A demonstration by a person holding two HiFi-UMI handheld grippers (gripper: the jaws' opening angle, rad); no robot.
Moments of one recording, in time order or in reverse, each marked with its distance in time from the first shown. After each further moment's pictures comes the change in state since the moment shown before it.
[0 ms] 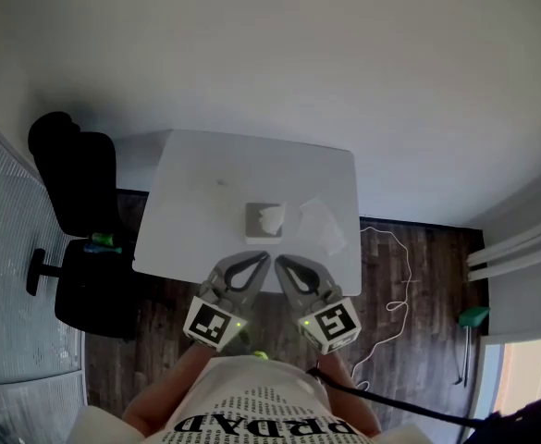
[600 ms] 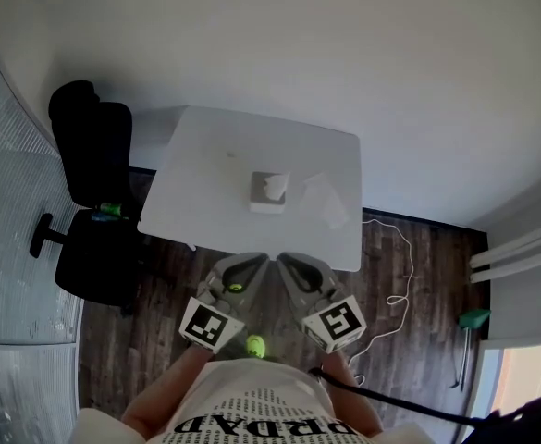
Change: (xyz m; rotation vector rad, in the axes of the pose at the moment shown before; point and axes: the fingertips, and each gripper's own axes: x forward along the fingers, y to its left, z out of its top) left arm -0.074 -0.092 -0.003 0.004 0.015 0.059; right arm -0.086 0.070 -0.012 -0.008 -0.040 0.089
